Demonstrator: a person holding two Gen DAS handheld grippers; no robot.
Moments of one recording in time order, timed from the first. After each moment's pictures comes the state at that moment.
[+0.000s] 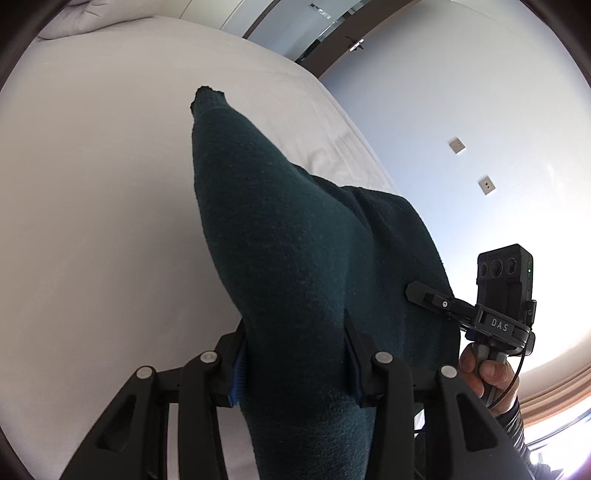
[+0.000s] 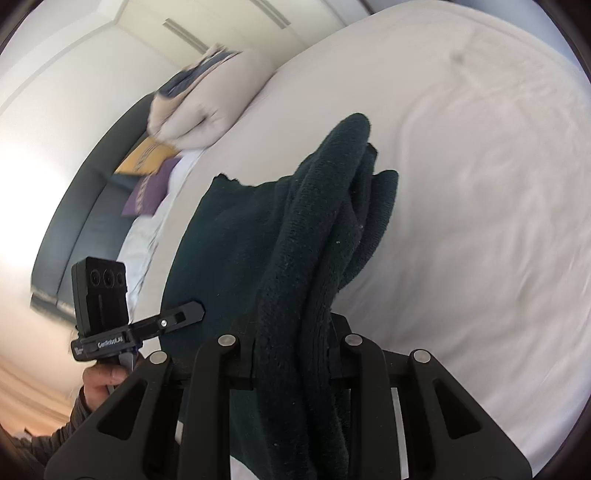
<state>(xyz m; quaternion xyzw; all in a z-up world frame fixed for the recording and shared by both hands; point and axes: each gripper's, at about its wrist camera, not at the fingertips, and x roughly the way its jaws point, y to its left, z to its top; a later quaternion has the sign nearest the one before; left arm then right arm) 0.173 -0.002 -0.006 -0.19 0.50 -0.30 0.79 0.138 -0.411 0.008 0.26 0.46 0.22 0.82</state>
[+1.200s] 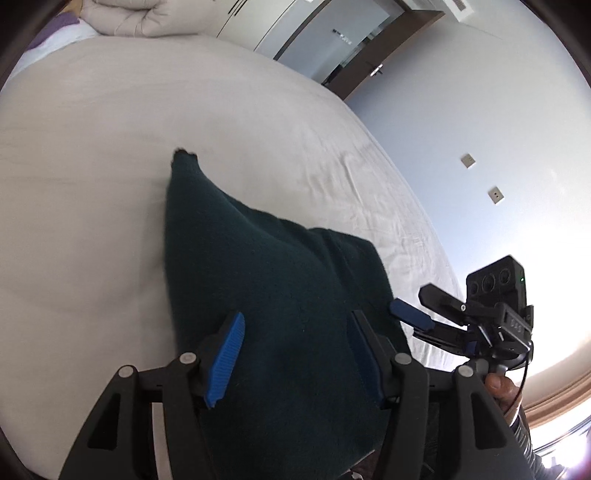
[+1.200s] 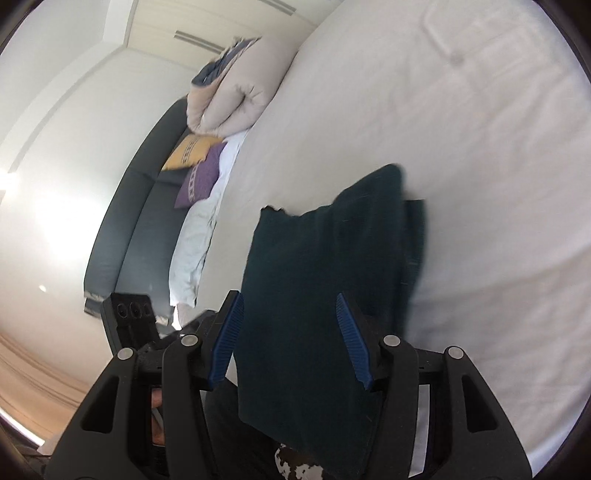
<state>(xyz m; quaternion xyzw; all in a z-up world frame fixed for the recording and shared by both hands) 0.048 0.064 -0.026 -0.21 0.47 -0.25 0.82 0.031 -0.297 -0.049 0.37 0.44 0.28 0.76</state>
